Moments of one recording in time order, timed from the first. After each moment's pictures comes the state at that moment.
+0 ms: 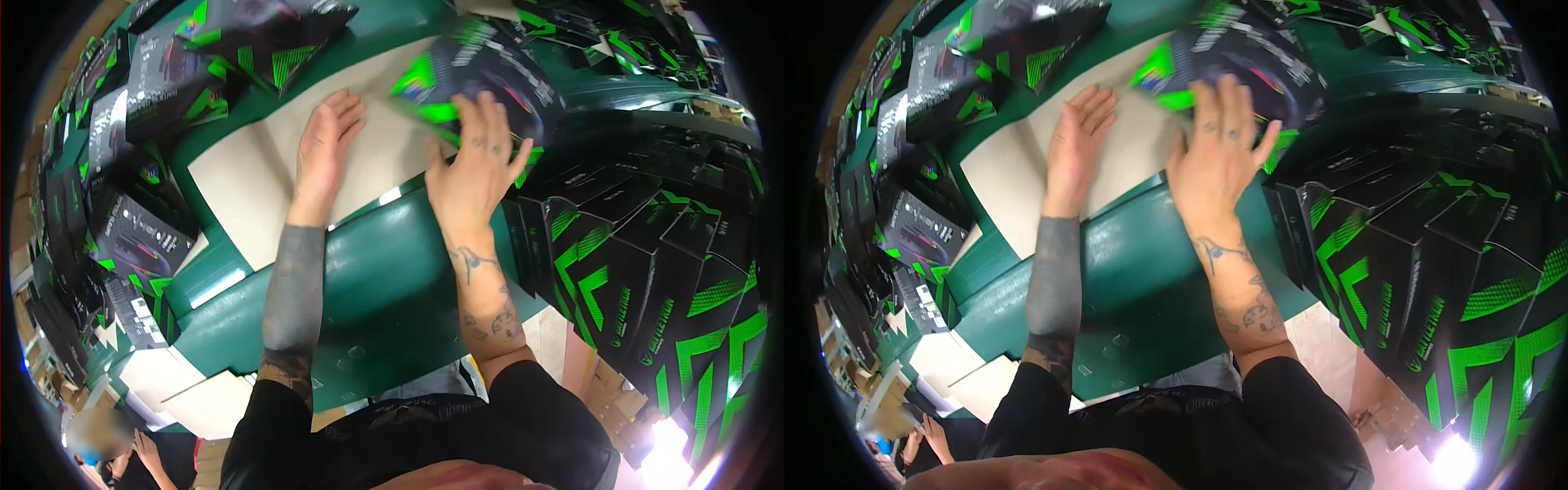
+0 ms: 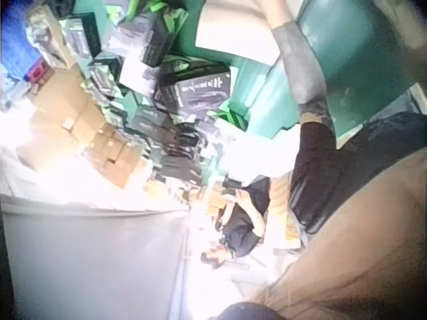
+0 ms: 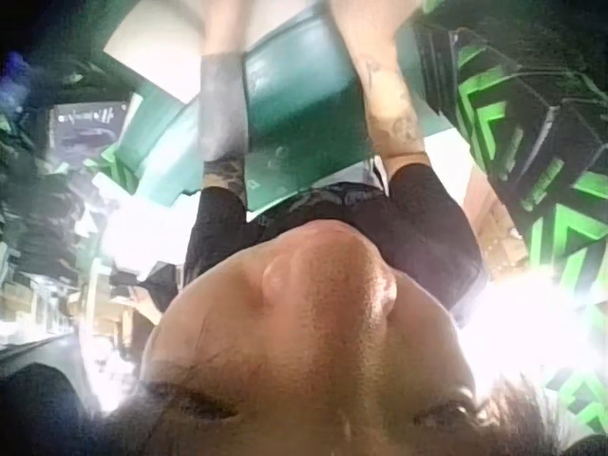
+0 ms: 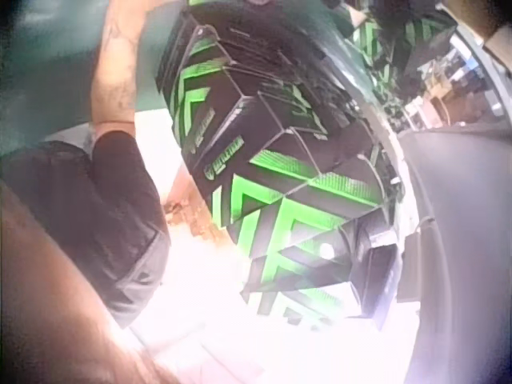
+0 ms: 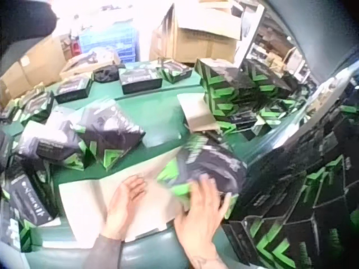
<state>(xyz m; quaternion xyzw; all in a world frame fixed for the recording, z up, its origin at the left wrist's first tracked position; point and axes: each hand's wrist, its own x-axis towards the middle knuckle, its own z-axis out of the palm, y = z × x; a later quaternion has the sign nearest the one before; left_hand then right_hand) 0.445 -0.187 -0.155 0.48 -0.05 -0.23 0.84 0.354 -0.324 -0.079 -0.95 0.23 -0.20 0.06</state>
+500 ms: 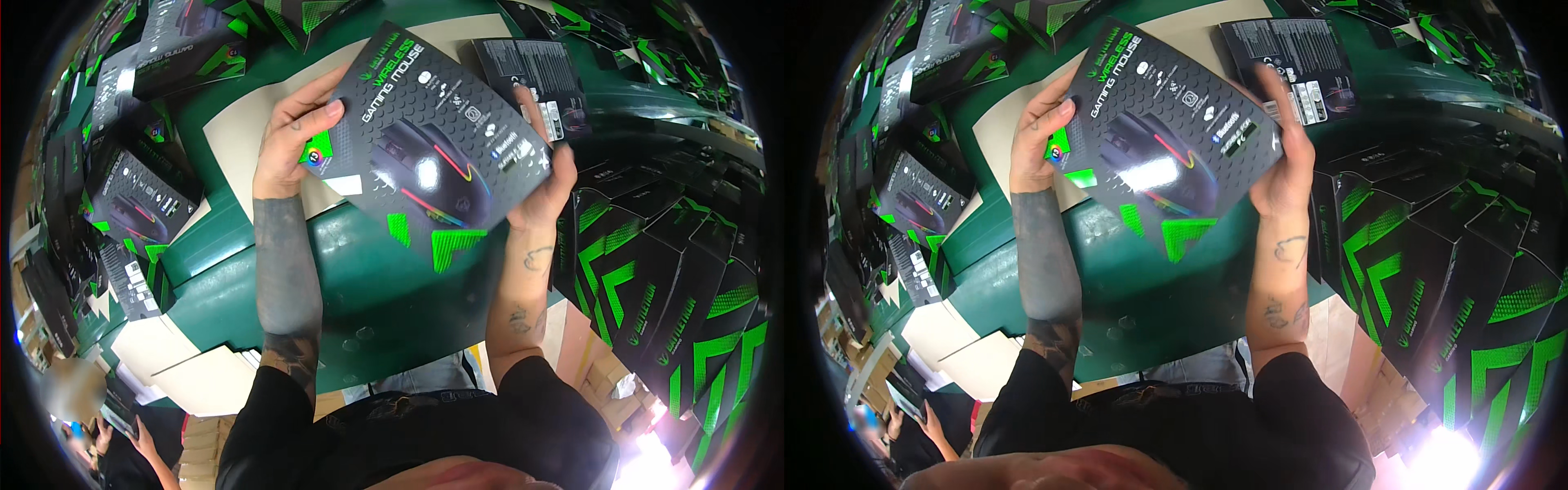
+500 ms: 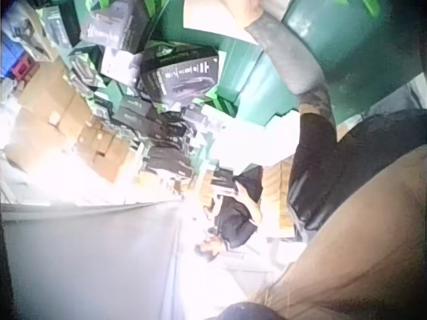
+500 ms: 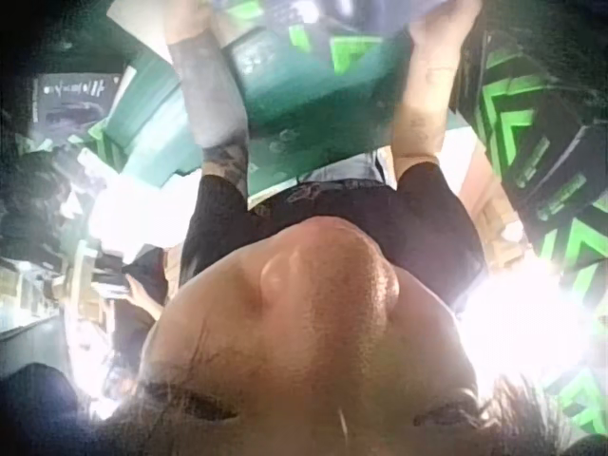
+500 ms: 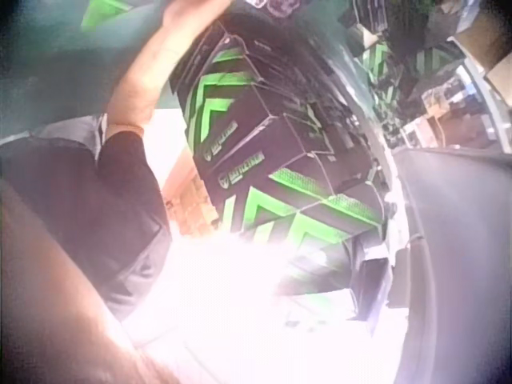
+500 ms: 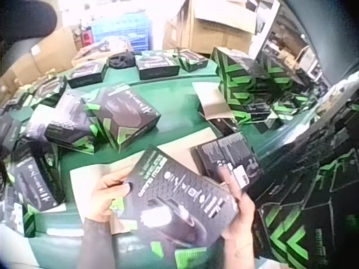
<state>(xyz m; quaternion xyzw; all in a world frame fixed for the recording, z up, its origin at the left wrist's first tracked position) 0.456 -0.130 -0.114 0.40 -0.06 -0.35 0.84 0.326 -0.355 -0.072 -0.44 0.13 -0.12 0.88</state>
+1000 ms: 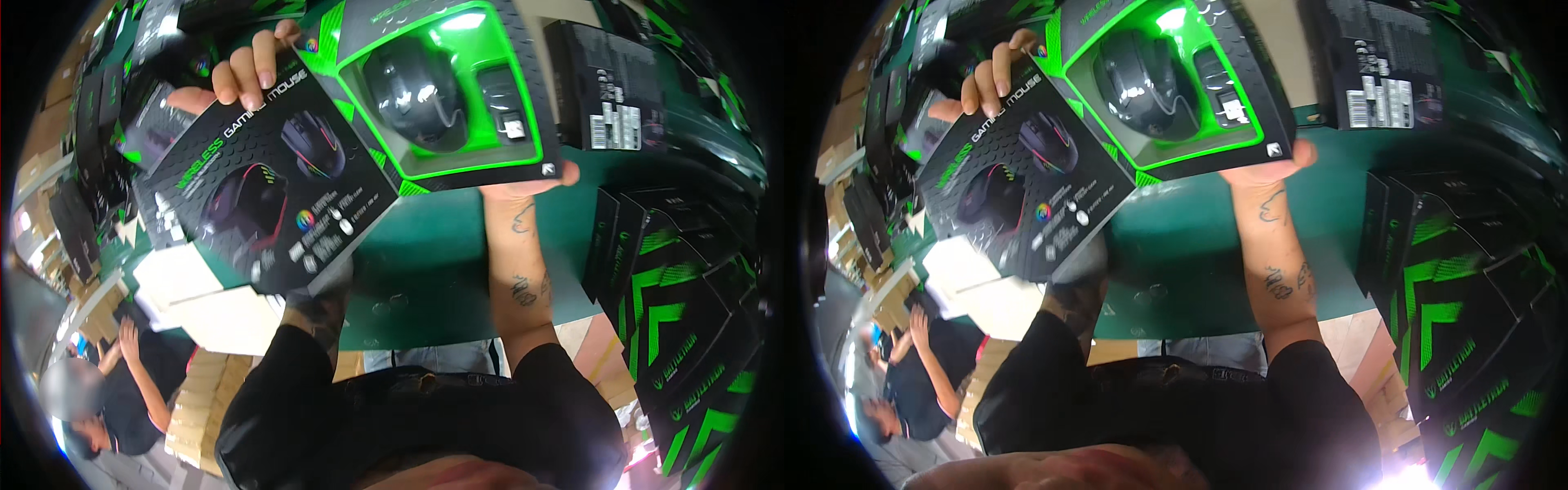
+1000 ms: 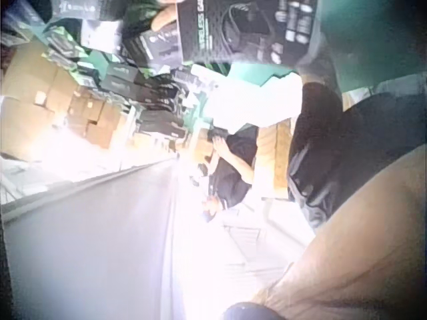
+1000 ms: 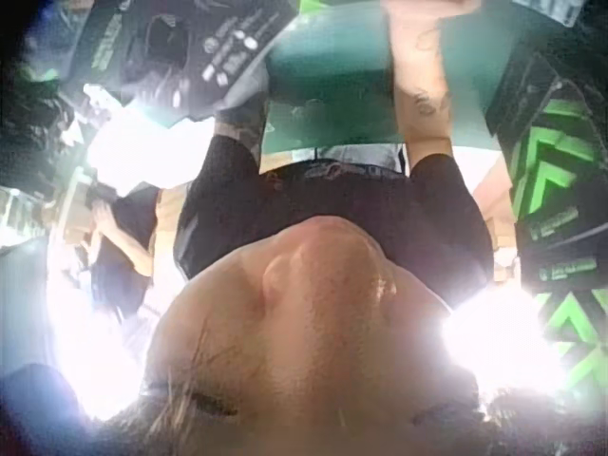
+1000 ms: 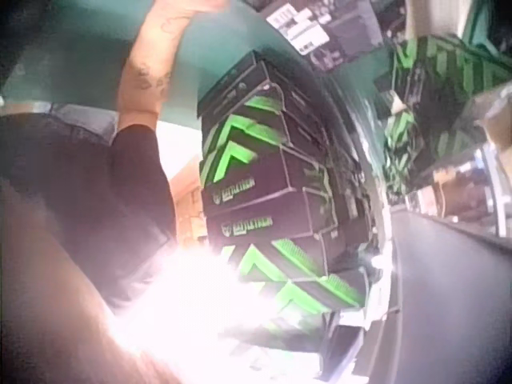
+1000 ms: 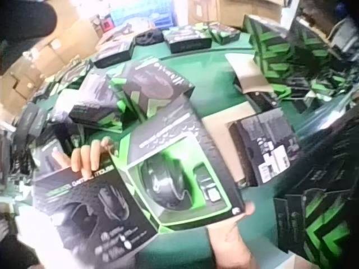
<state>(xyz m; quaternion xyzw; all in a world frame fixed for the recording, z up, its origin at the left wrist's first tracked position) 0.410 -0.070 -0.085 0.69 -0.05 0.19 0.69 0.332 -0.277 -0.160 -0.03 -0.08 -0.03 1.00</state>
